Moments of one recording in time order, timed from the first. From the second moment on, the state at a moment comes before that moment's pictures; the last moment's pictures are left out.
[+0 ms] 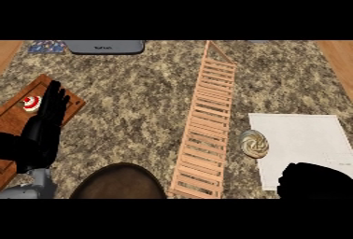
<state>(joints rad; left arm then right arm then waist) -0.06 0.20 0.04 -1.69 0.03 0.18 0.16 0.02 -0.84 0.43 -1.74 0.84 0.24 -0.79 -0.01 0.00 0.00</state>
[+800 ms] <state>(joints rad) -0.06 0.19 0.05 -1.71 0.03 0.17 0.18 0.01 -1.02 -0.11 -1.96 -0.11 0.56 -0.51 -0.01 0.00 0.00</state>
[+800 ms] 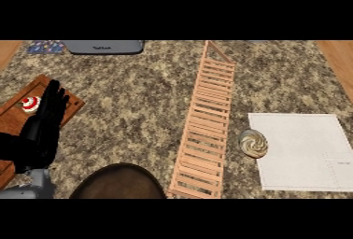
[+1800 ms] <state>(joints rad) -0.08 0.17 0.06 -1.69 0.01 0.14 0.17 -0.50 -0.62 0.11 -1.74 -0.08 0.50 -0.07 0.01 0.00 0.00</state>
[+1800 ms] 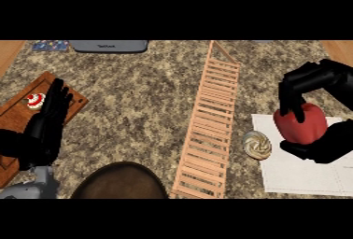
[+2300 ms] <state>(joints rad) -0.06 0.15 0.07 -1.69 0.00 0.13 0.16 -0.61 -0.39 0.19 -1.56 0.13 0.42 -0.13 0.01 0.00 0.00</state>
